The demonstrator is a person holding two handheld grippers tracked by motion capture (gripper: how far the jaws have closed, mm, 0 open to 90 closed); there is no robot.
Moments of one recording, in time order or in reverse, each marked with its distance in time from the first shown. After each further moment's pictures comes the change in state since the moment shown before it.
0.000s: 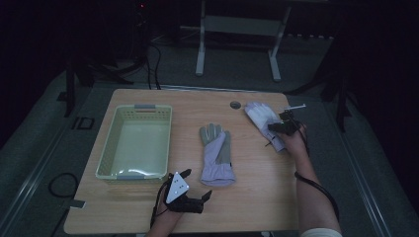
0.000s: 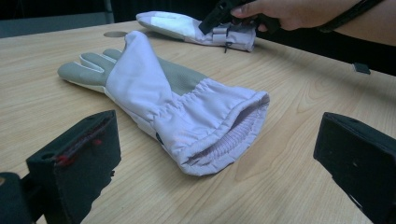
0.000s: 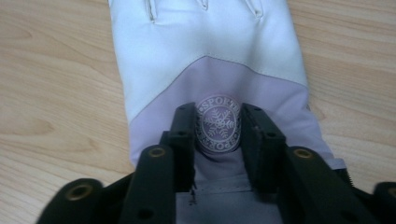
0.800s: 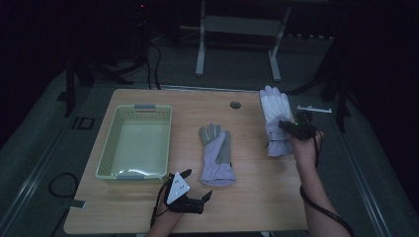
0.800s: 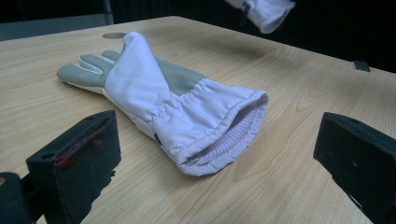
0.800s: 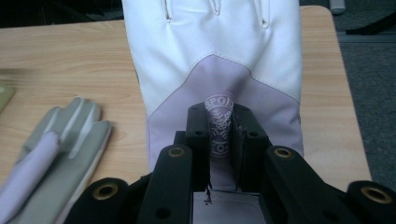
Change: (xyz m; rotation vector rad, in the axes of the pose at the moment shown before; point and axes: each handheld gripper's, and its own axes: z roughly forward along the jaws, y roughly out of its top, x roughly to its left) left arm -0.001 0.000 0.000 0.002 0.000 0.012; right arm 0.060 -0.011 -0.126 -0.196 -0.056 0.175
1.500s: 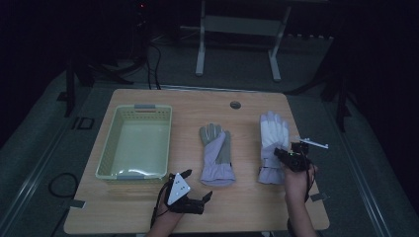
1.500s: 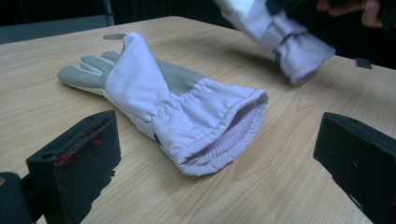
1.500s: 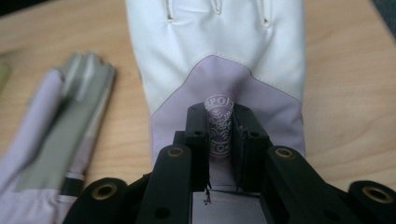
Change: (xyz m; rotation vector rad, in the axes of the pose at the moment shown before) left arm -0.002 0.000 0.000 0.001 0.005 0.016; right arm 0.023 -0.091 -0.013 0.030 -0.056 0.175
